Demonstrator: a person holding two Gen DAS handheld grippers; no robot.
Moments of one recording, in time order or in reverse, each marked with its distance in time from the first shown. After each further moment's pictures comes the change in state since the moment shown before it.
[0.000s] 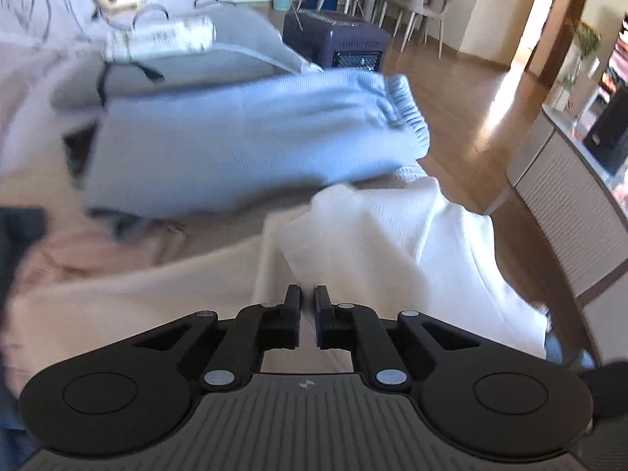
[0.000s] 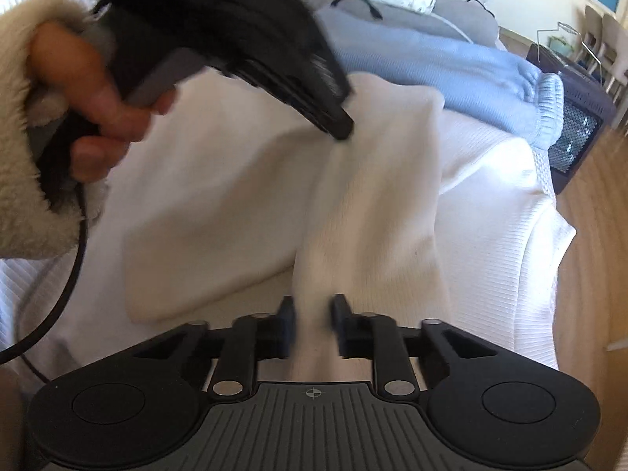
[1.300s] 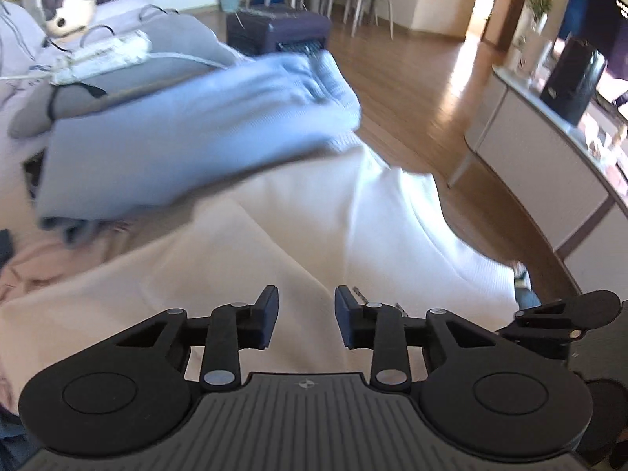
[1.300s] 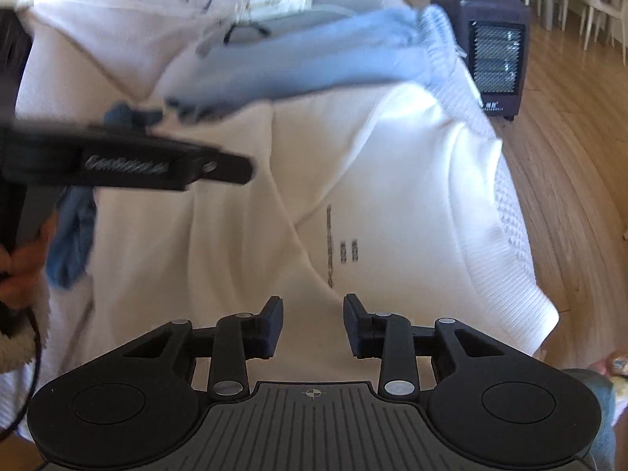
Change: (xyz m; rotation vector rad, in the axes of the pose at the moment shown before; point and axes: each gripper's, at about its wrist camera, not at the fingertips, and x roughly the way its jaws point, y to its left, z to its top) left arm 0.007 -0.037 -0.020 0.133 0.027 -0.087; right arm -0.013 -0.053 -0.023 0.362 -0.020 -0.001
